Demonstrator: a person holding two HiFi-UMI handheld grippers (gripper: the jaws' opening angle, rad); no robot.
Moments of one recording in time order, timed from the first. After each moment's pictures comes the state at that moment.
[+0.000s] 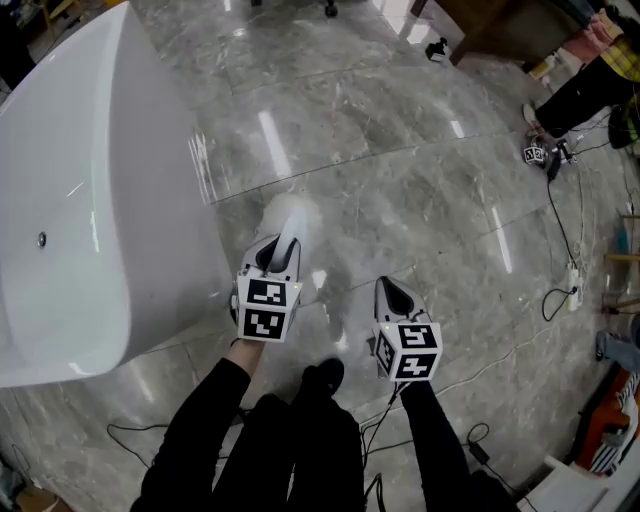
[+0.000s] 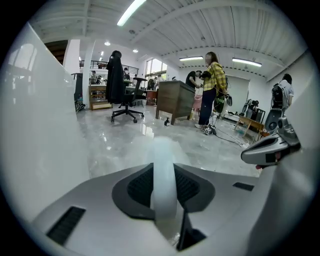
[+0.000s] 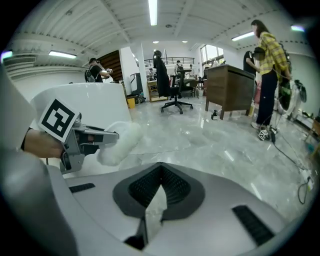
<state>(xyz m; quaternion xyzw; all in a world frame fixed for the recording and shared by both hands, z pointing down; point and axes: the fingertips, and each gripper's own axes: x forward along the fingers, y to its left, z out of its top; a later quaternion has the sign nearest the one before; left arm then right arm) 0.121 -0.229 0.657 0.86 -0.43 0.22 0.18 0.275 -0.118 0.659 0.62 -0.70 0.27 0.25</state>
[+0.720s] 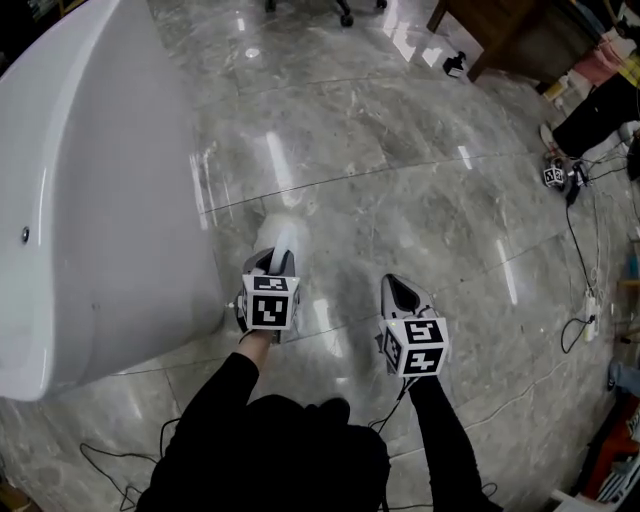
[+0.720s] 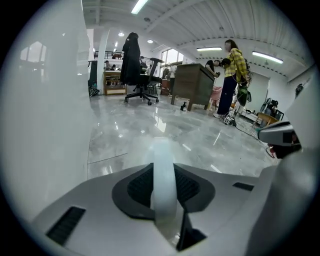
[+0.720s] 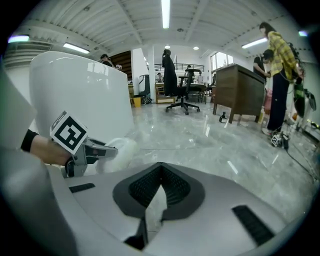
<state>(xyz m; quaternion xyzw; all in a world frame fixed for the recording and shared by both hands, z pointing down) 0.103 -0.266 0.839 0.80 -0.49 0.24 0.24 0.291 -0.175 0.775 0.60 -0.73 0.22 0.26</state>
